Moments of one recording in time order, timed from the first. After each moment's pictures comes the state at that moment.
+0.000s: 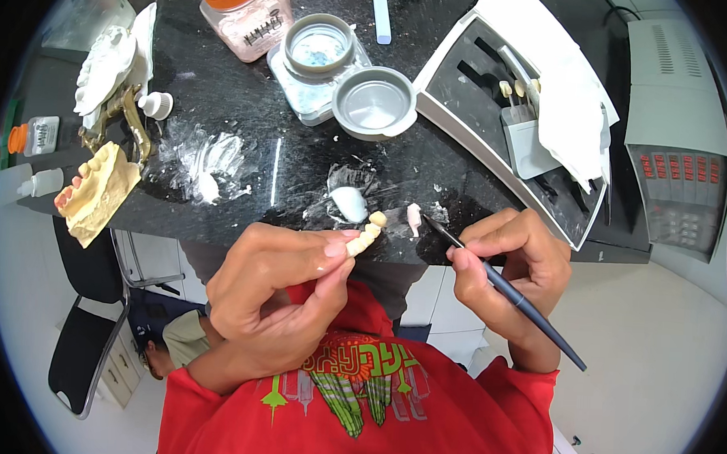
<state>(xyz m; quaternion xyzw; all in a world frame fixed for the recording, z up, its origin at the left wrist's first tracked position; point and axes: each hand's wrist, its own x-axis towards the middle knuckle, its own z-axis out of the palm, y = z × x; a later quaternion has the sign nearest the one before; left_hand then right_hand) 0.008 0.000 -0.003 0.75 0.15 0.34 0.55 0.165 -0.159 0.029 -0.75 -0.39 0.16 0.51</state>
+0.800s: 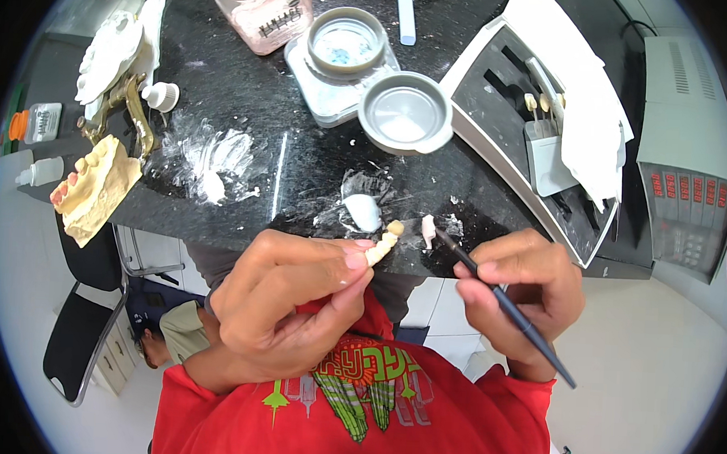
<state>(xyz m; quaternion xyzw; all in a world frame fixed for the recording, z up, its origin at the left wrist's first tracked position) 0.013 -0.001 0.003 0.77 0.15 0.35 0.52 0.163 -0.154 0.029 -0.69 -0.42 0.15 0.56</state>
